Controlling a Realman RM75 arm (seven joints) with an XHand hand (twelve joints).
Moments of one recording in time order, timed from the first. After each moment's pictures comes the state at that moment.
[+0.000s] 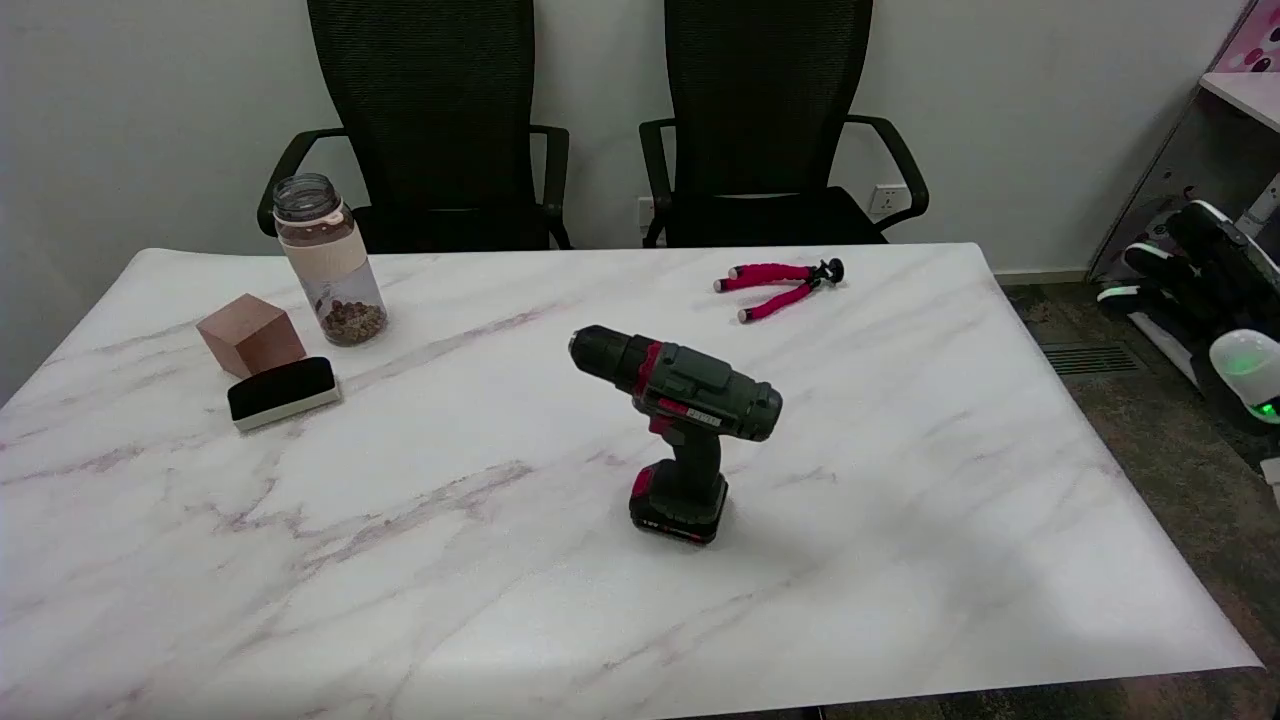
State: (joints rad) arm -0.35 -0.51 0.78 -0.97 -1.60 1.74 1.73
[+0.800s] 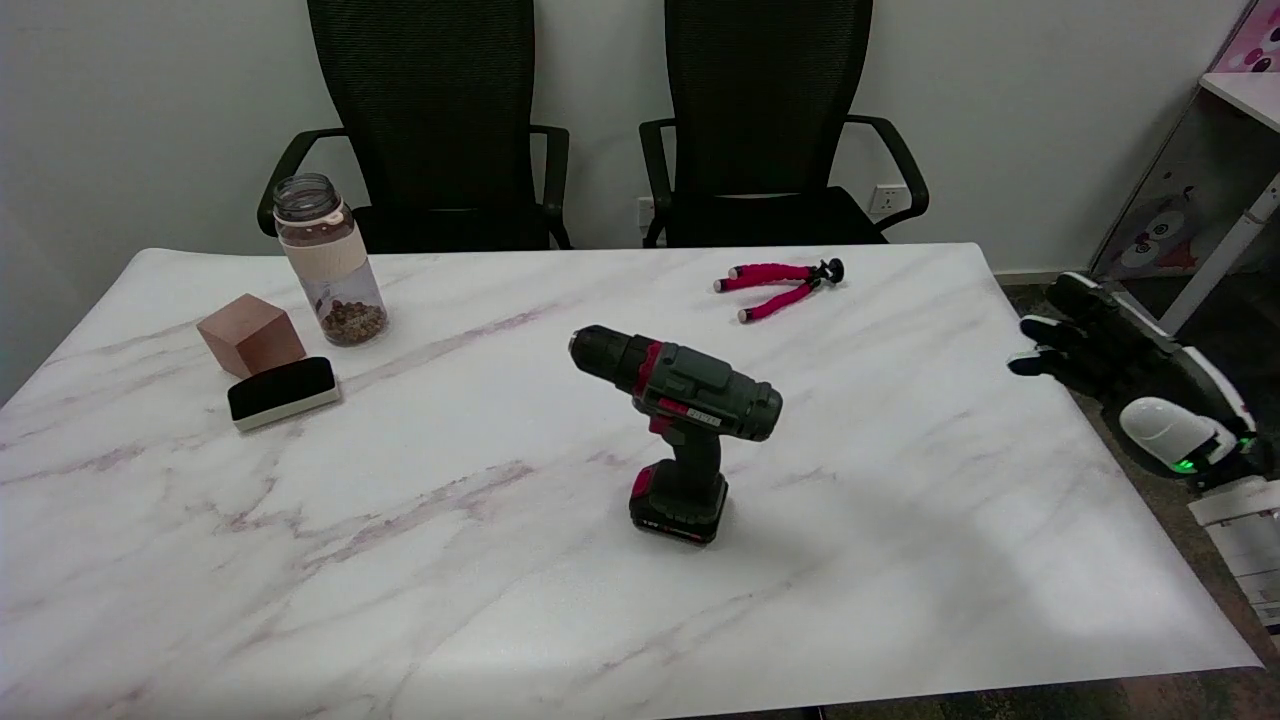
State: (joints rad) arm -0.38 -0.52 0.76 -0.99 -1.77 1.63 1.74
